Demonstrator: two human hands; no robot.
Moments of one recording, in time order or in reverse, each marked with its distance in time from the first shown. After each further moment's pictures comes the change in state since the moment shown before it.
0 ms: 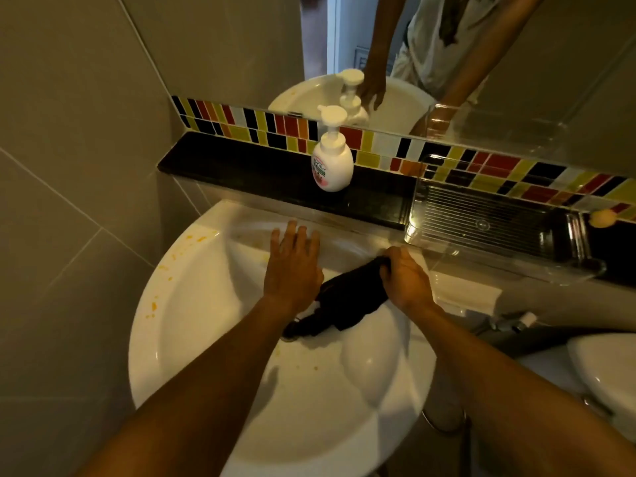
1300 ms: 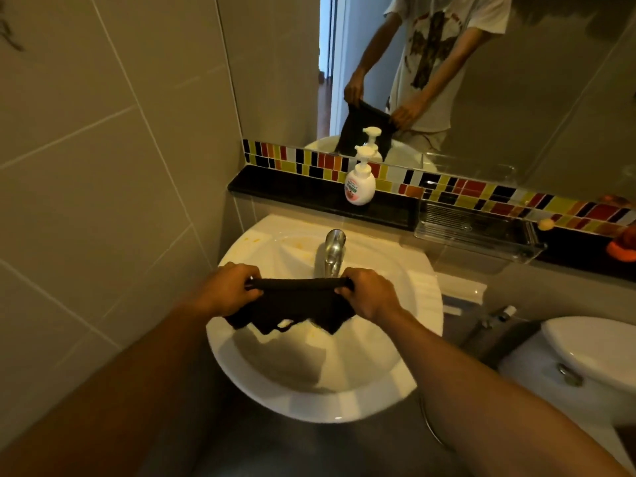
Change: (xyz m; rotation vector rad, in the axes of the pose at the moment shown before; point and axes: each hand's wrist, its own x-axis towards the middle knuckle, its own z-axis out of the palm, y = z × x) left_hand -0.194 -0.161 -0.100 -0.466 -0.224 -0.106; right_hand -0.164 -0.181 -0.012 -0.176 -0.115 -0.206
